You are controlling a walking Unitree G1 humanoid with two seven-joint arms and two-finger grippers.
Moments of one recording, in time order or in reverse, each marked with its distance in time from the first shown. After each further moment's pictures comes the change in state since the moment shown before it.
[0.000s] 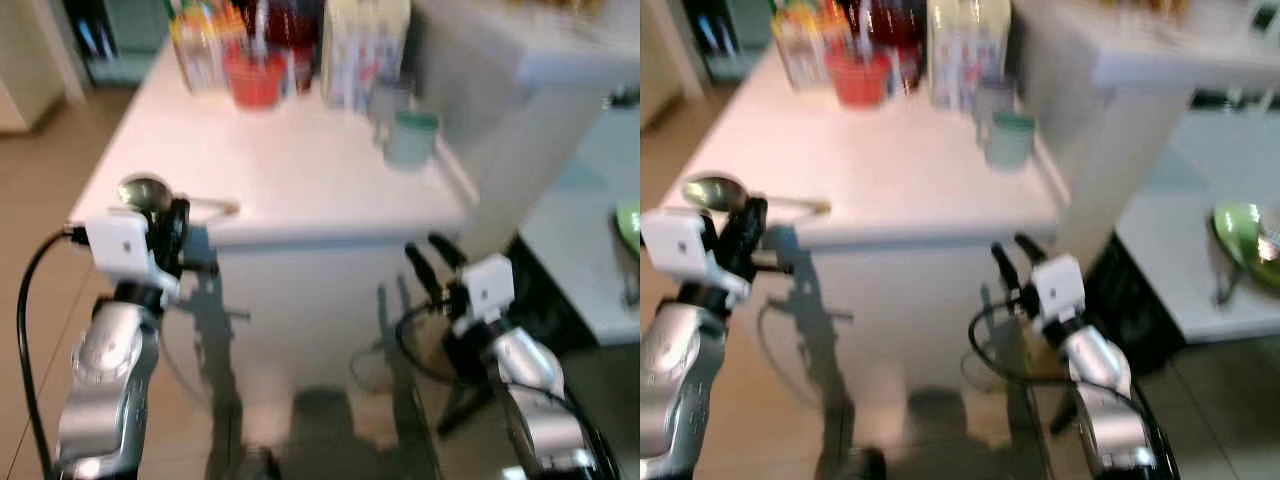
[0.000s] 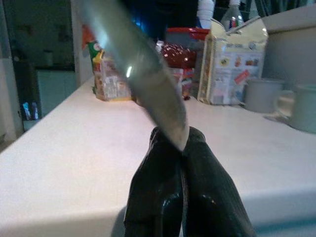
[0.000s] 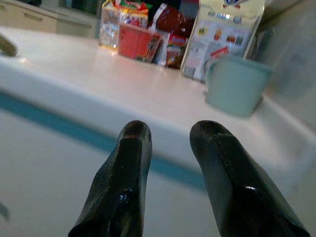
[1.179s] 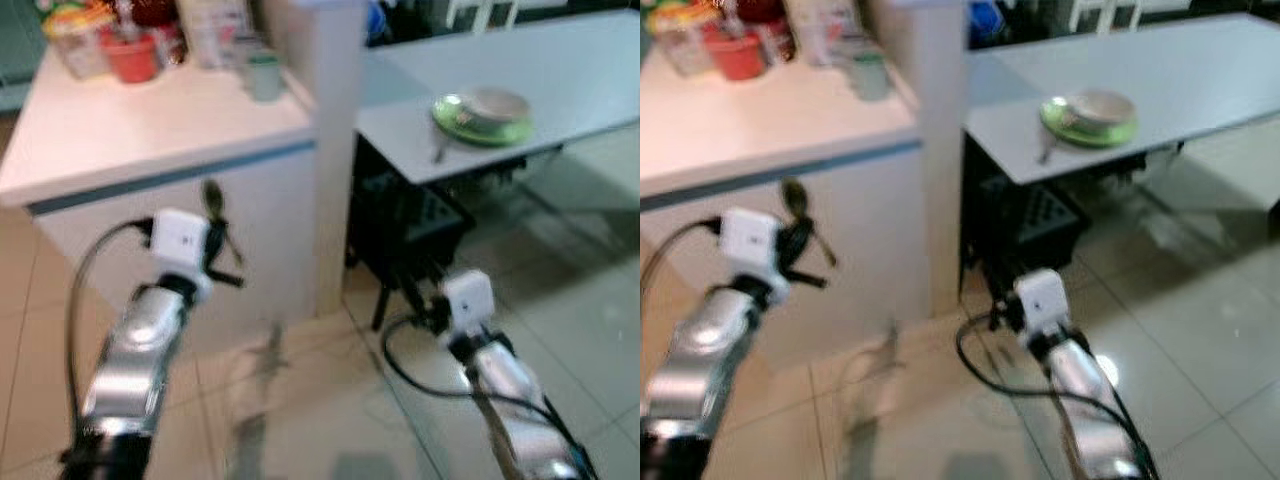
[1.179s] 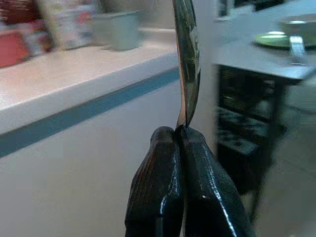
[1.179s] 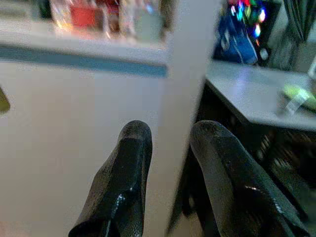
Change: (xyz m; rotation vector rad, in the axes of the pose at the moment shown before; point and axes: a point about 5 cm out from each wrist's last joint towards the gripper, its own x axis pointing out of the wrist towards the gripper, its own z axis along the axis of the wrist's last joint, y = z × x) left arm 0.026 -0.021 -0.035 0.092 0.223 -0.161; right arm -0.009 0.018 -0.022 0.069 0.099 -0.015
